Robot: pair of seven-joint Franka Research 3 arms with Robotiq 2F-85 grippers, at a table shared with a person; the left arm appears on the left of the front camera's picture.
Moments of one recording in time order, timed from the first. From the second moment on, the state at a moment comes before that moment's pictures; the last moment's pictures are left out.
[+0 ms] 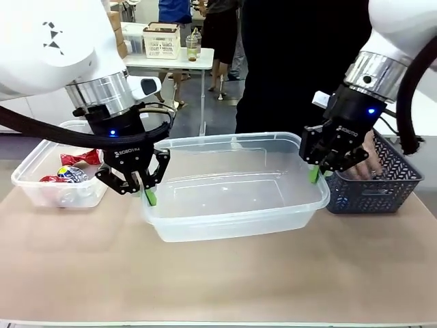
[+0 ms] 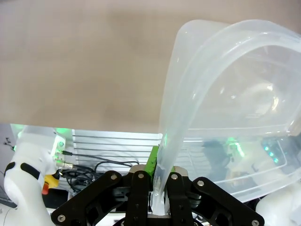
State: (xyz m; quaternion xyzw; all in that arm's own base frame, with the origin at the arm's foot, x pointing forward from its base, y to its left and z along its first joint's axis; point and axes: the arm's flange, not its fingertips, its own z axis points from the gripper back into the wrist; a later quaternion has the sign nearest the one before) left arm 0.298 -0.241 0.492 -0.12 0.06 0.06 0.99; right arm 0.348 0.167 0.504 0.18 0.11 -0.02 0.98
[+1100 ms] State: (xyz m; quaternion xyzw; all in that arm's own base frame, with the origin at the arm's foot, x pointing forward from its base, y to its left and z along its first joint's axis) left arm 0.298 -0.240 0.492 -0.12 0.06 0.06 0.99; right arm 0.348 0.167 0.504 0.18 0.11 -0.02 0.98
